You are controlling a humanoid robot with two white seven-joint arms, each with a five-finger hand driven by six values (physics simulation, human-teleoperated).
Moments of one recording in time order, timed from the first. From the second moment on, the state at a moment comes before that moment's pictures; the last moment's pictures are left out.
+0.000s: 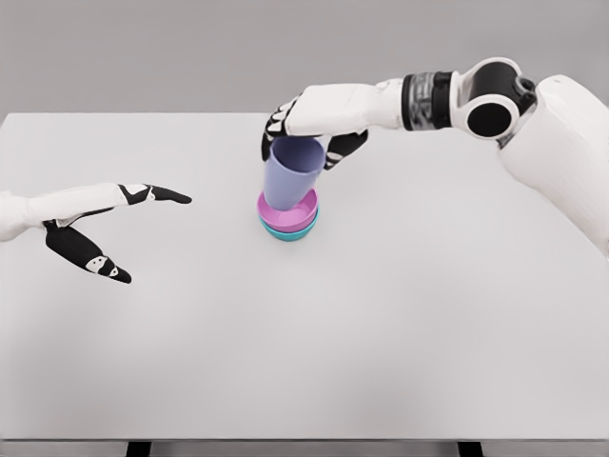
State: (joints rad) left arm -0.63 1.09 -0.84 -1.53 0.48 -0.61 -0.61; right arm -1.12 -0.42 0.95 -1.21 0.25 -0.59 0.61
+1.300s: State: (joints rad) left arm -0.63 1.09 -0.84 -1.53 0.48 -0.61 -0.61; right arm -0.85 -0.75 0.67 -1.08 0.27 -0.61 0.61
